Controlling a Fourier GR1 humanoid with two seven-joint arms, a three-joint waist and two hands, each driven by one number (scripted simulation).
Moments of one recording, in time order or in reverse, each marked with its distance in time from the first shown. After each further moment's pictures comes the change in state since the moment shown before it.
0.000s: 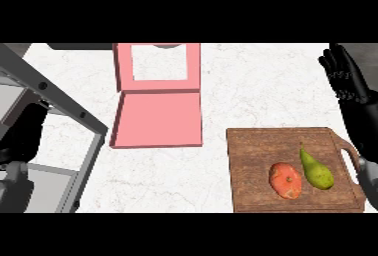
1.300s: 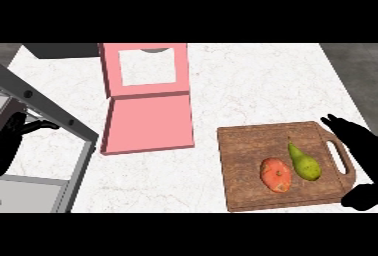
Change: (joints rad) left arm 0.099 0.157 -0.007 0.031 -0.081 -0.311 -0.171; right arm 0.192 -0.449 0.274 -0.003 0.546 0.176 0.519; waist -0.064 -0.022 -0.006
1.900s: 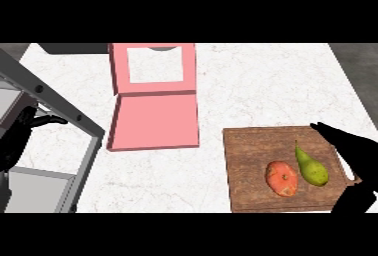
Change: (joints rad) left arm -0.058 -0.034 -0.011 0.047 -0.058 -0.014 -0.028; right arm -0.093 0.049 0.007 -0.131 -0.216 0.253 0.379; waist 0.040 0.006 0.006
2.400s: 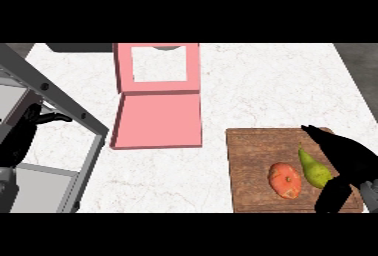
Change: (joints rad) left arm -0.028 -0.033 0.002 0.023 -0.043 0.007 -0.014; right arm -0.051 0.107 0.051 0.077 0.019 0.014 0.120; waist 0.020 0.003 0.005
